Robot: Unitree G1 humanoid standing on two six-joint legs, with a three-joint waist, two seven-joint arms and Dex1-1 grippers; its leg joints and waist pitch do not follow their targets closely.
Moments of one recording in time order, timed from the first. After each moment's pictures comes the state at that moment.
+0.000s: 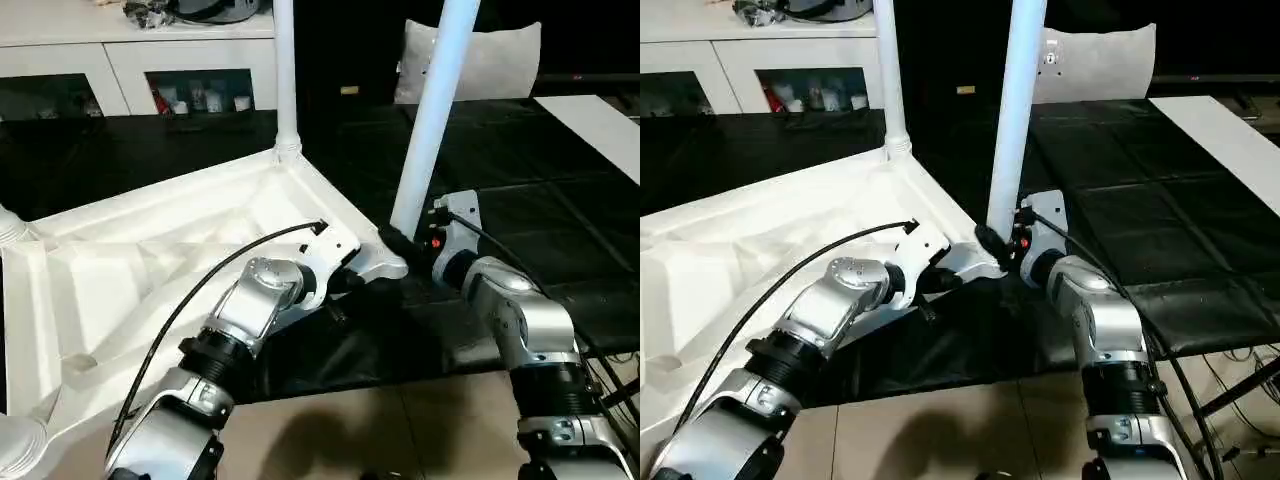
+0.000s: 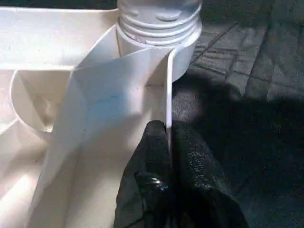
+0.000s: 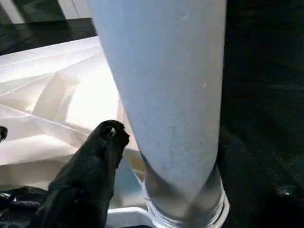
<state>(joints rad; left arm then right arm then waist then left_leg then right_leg) -0.63 0.07 -0.29 0.52 0.08 0.47 -0.71 -0.45 -0.18 -0.06 0.26 0.20 0.51 0.50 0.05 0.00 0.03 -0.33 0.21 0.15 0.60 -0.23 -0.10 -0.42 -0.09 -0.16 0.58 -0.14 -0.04</state>
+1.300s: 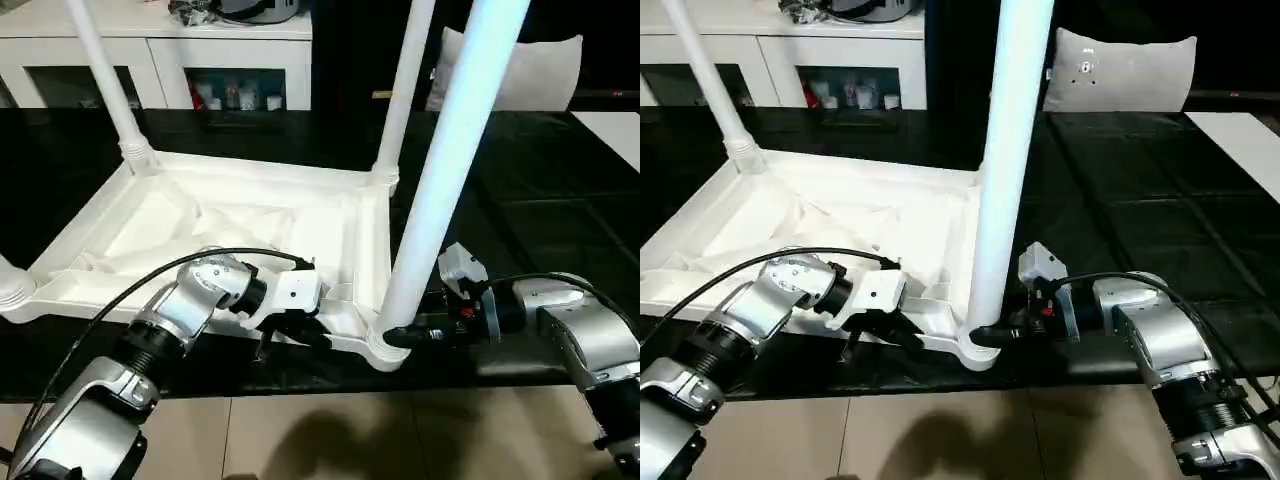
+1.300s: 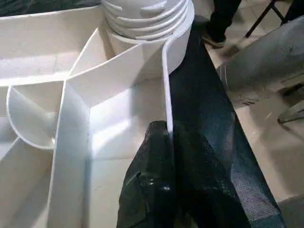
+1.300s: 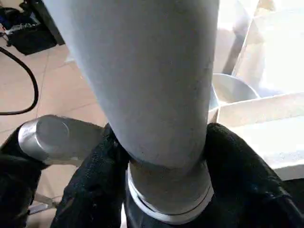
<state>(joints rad) -0.65 0.40 -0.47 0.57 0.06 -0.07 -1.39 -0.39 -0.57 0.20 0.22 0.27 0.36 1.36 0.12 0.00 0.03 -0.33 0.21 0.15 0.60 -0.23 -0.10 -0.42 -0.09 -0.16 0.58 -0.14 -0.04</state>
